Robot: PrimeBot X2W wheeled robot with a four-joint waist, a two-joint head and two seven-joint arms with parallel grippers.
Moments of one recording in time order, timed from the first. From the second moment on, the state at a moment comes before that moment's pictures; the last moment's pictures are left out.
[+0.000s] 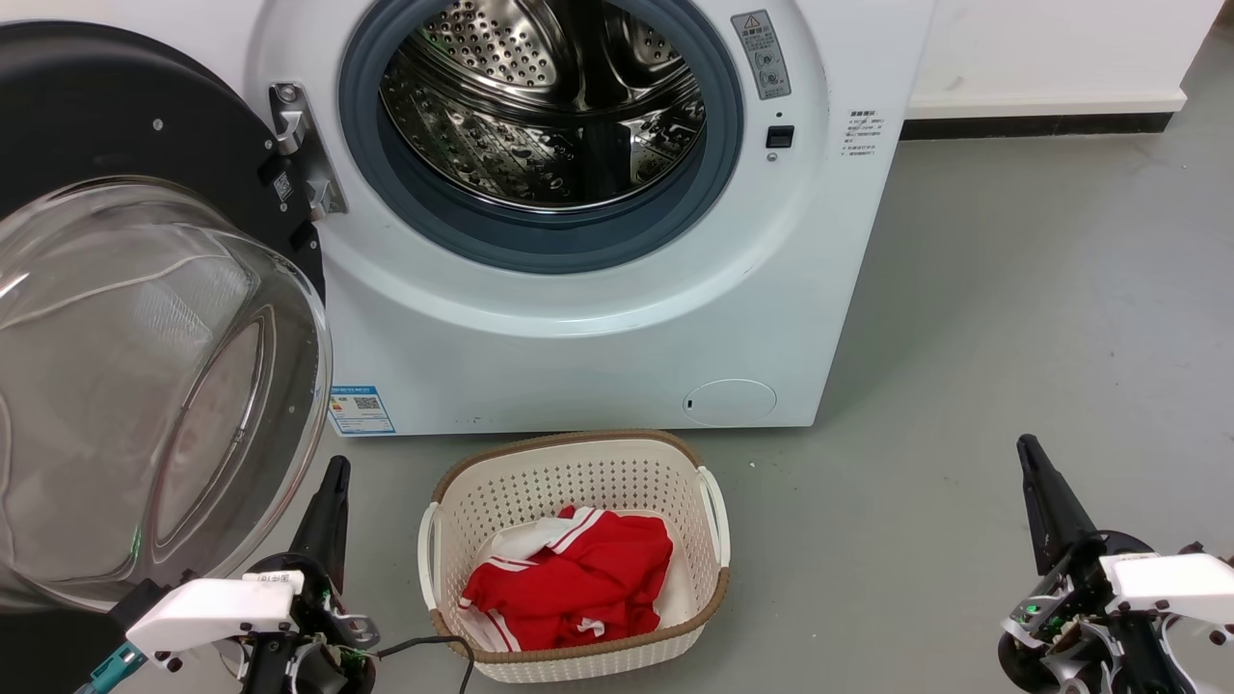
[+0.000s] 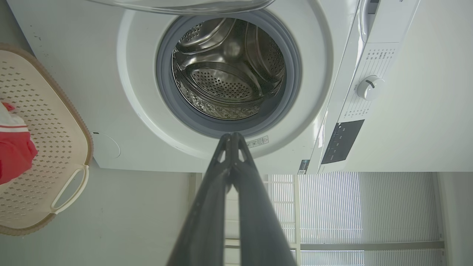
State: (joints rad) left arm -0.10 0.05 0.11 0.25 -1.61 -0.13 0.11; right arm -0.10 -0.07 -0.09 0.24 1.63 0.13 0.10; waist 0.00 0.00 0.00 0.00
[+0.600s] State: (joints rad) left arm -0.10 0.05 0.11 0.25 -1.61 -0.13 0.11; right arm -0.10 -0.06 -0.10 0.24 1.63 0.13 0.10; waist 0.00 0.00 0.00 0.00
